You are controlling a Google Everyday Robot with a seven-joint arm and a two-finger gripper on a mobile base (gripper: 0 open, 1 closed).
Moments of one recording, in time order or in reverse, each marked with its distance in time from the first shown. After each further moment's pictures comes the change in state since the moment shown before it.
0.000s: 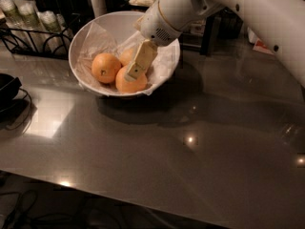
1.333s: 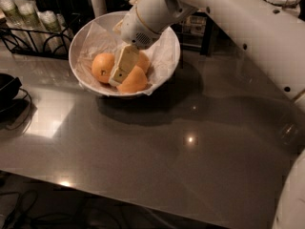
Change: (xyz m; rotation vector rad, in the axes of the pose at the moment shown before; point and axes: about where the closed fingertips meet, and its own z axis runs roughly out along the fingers) arm -0.027 0.007 0.042 -0.070 -0.011 -0.092
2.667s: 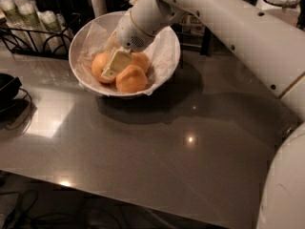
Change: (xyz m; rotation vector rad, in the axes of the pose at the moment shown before) arm 0.005 -0.006 0.017 -0.015 0.010 0.005
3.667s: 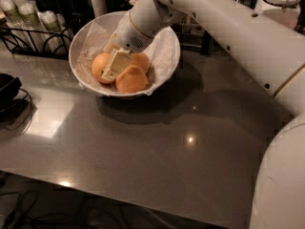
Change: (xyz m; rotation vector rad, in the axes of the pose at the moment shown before) arm 0.001 -0.004 0.009 -0.010 0.008 -0.002
